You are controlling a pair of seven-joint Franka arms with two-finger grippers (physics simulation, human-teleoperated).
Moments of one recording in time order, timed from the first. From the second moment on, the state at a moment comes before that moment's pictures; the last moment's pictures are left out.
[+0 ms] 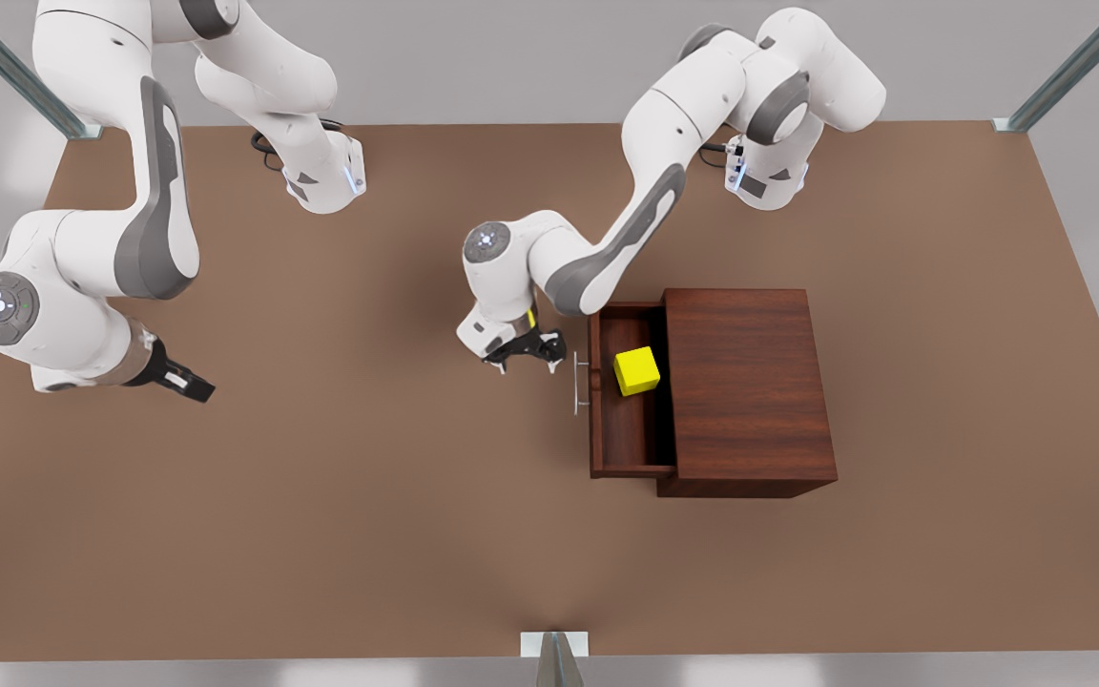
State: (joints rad) left arm -0.91 0.81 0.04 -1.15 0.26 1.99 -0.95; right arm -0.11 0.22 0.11 -1.58 -0.07 1.68 0.48
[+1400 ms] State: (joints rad) left arm -0.89 0.82 0.09 -1.20 0.27 1.96 -1.10; right arm -0.11 0.23 0.11 -1.58 -0.07 1.68 0.08
